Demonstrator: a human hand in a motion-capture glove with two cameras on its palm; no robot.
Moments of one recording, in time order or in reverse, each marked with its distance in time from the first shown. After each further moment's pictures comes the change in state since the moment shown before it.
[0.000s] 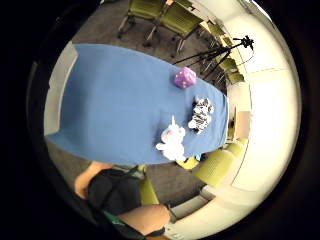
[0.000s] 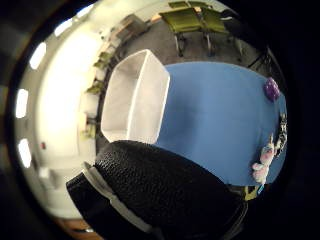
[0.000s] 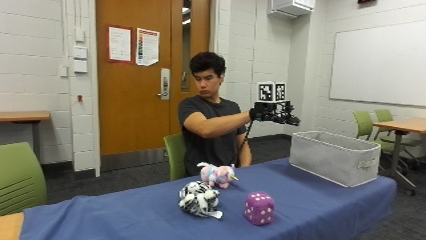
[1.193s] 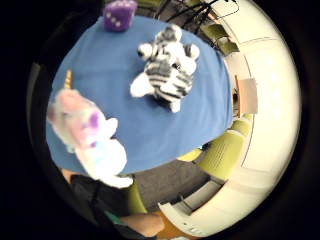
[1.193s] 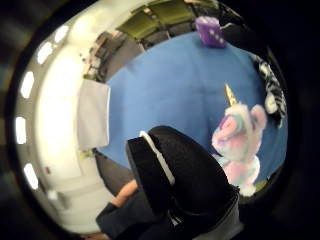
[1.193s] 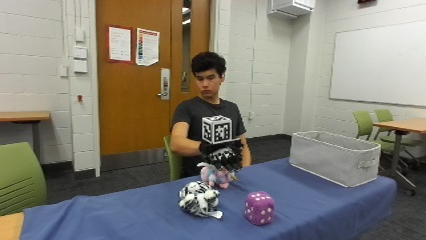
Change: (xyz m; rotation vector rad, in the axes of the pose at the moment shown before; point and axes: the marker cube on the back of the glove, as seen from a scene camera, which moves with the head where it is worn) arm 0.229 0.087 0.121 -0.054 -0.020 0.257
